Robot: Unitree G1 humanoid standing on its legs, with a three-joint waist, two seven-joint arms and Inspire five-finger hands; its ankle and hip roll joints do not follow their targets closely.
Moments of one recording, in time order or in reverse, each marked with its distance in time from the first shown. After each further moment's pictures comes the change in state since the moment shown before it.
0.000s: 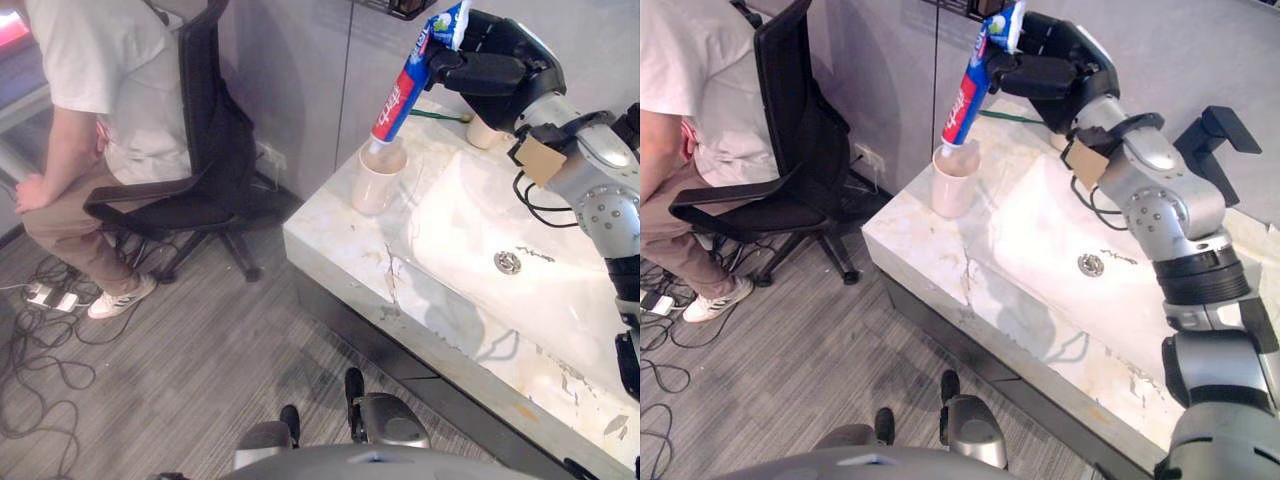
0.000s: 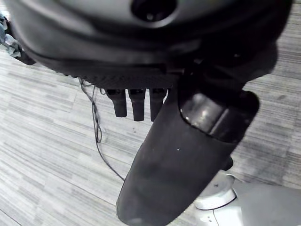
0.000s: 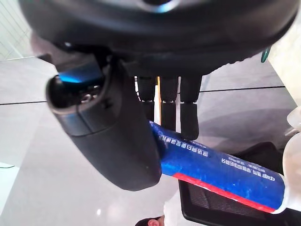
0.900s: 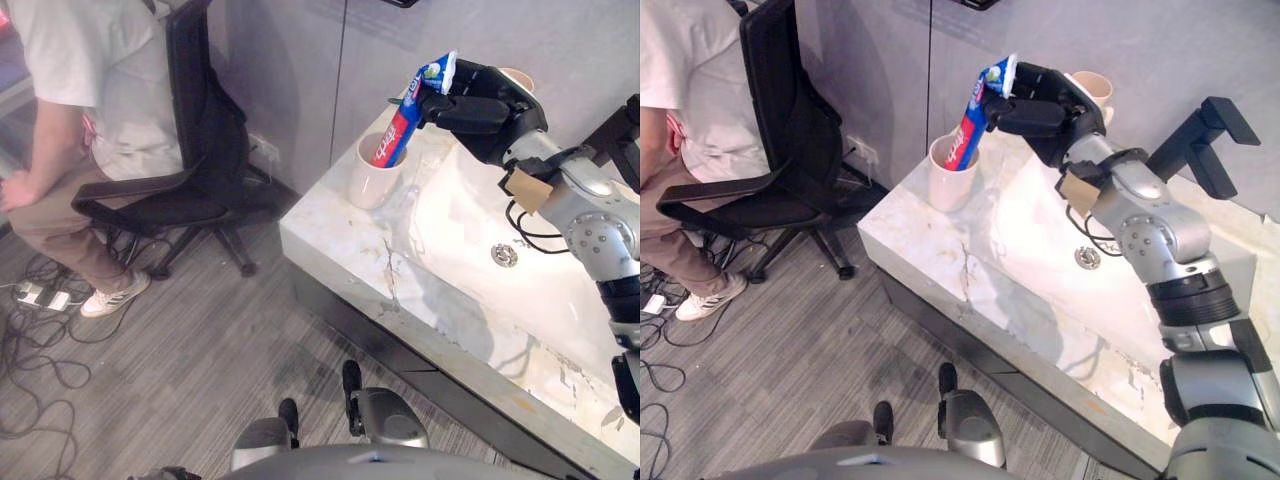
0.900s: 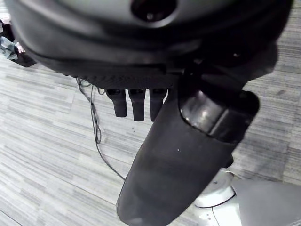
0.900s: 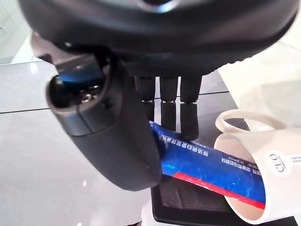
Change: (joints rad) left arm -0.022 0.000 -0.001 -0.001 -0.003 0.001 0.000; right arm 0.121 0.016 -0.010 -0.015 0.000 0.012 0.020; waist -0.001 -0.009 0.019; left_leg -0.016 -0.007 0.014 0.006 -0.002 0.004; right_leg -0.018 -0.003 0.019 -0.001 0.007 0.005
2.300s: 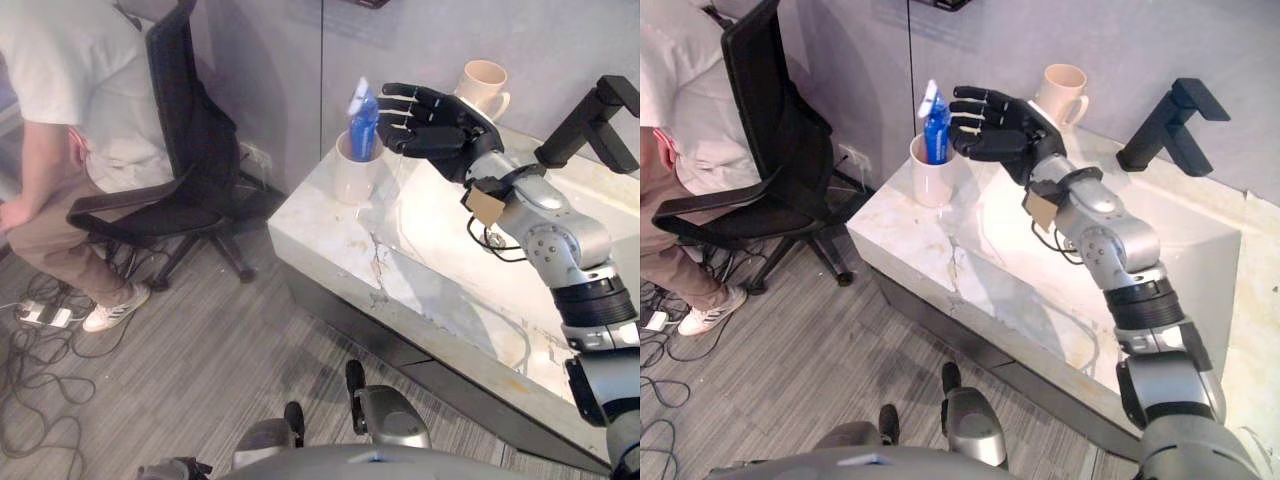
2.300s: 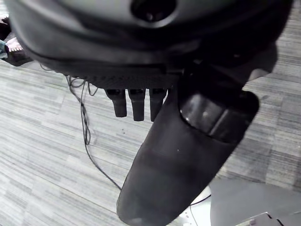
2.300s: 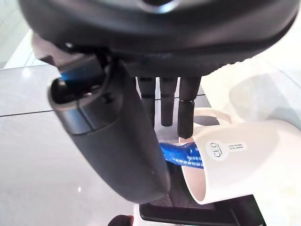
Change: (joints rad) left arm -0.019 -0.026 -0.009 -0.053 -0.061 0.069 -0.005; right arm 0.025 0.198 -0.024 0.001 -0.216 0.083 0.031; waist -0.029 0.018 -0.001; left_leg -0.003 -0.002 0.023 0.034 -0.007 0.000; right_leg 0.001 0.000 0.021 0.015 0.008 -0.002
